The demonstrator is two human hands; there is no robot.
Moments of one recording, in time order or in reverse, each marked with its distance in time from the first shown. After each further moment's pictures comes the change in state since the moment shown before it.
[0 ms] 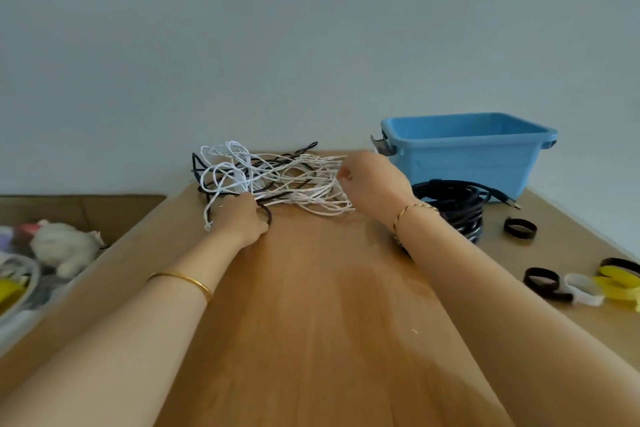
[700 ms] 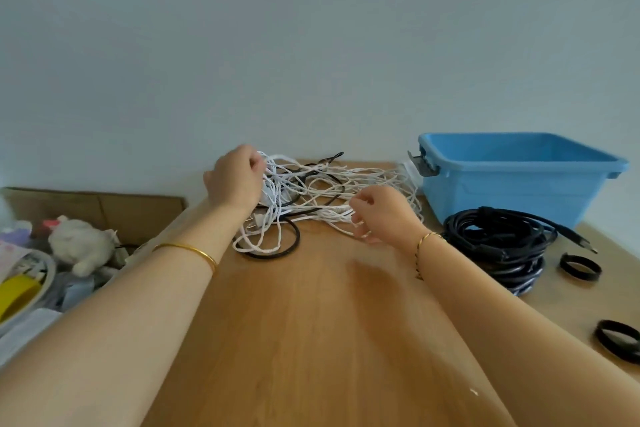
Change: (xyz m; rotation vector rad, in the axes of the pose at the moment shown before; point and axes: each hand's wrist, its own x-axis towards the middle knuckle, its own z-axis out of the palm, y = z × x) left_hand 0.059 -0.024 -0.042 -0.252 0.472 0.021; right_hand 0.027 -0.010 0.042 0.533 -0.148 0.134
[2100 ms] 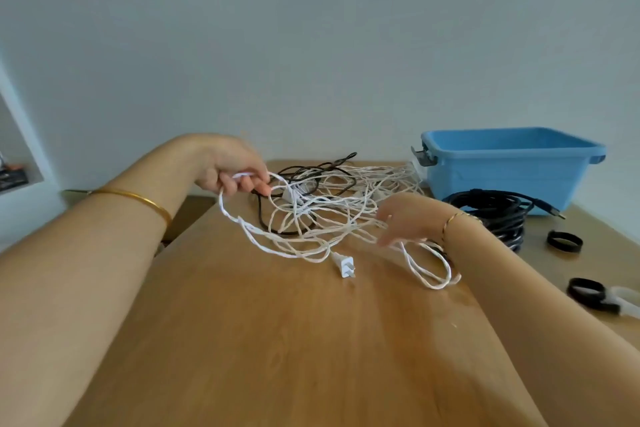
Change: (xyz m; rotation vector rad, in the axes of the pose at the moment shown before) left_hand -0.028 0.037 -0.133 -0.229 -0.866 -0.414; right_hand -0.067 -0.015 -0.037 -0.612 -0.335 -0.045
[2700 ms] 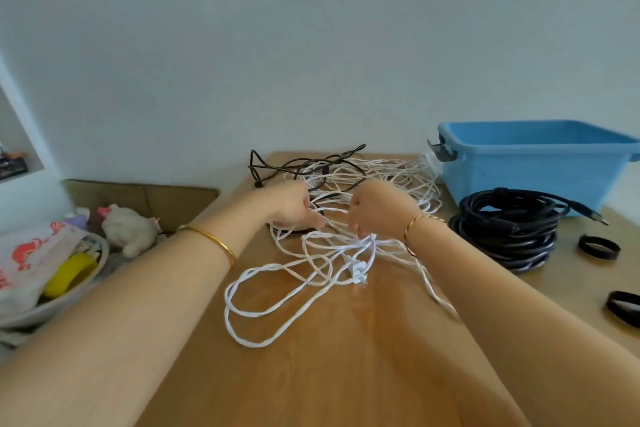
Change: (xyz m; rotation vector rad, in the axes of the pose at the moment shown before) left_hand 0.063 -0.024 0.071 0.709 0.042 0.259; right_hand 0.055 -0.037 0.021 0.037 0.184 -0.064
